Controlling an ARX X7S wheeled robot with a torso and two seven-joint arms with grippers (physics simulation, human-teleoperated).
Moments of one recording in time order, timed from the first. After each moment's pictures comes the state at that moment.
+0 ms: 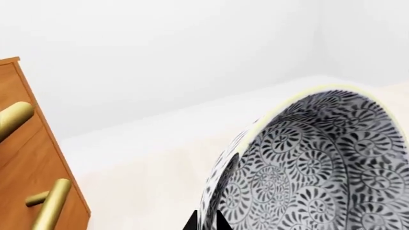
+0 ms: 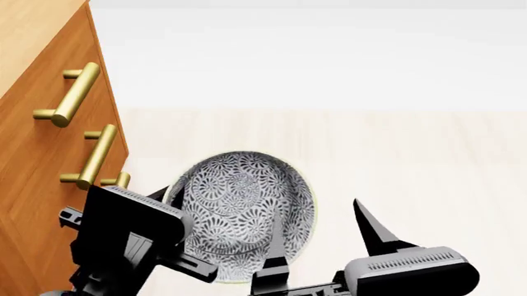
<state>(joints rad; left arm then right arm) -0.54 -0.27 0.52 0.24 -0.40 -0.65 -0.29 0.28 0.58 -0.54 -0.39 0.62 0.07 0.44</state>
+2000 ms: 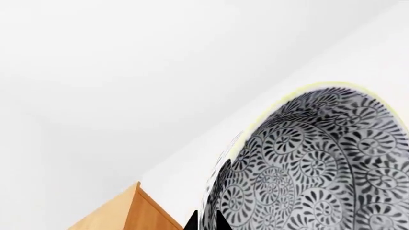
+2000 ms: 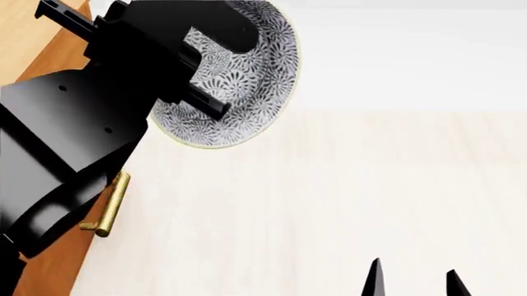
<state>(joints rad) -1.36 -0.07 0.69 0.00 -0.34 -1.37 -0.34 -0.10 0.60 -0.35 -0.29 0.73 -0.38 0.35</state>
